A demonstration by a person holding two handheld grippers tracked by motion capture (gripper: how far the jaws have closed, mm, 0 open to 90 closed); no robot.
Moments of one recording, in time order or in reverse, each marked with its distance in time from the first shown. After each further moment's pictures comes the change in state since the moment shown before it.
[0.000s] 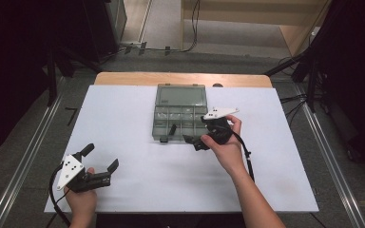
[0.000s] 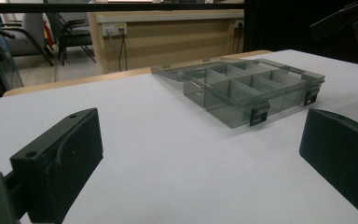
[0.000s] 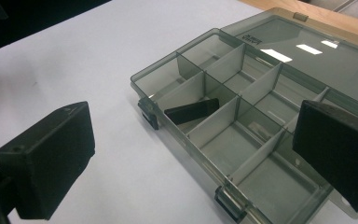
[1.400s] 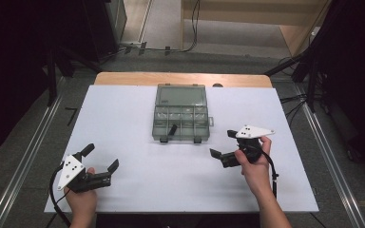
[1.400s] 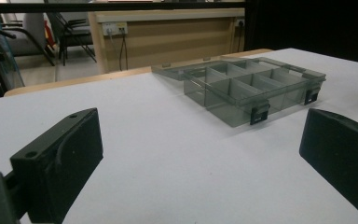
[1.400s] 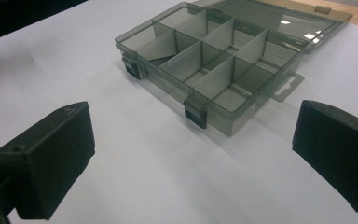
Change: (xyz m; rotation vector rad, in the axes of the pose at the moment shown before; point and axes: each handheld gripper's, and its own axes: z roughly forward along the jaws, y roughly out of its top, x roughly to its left) left arm -0.001 0.000 0.000 0.003 0.006 0.003; right arm -0.011 -0.065 -0.065 -0.059 -0.058 0.056
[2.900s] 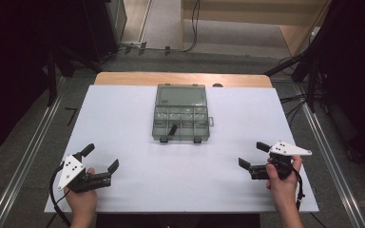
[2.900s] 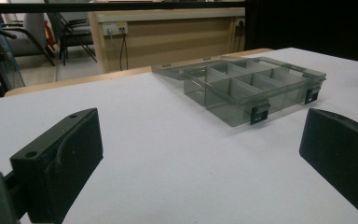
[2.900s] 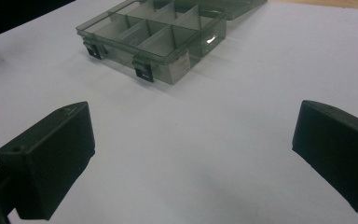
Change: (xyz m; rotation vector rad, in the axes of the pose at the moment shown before) left arm 0.000 0.000 0.000 0.001 0.002 0.002; right arm -0.029 -0.060 -0.063 -0.076 -0.104 0.097
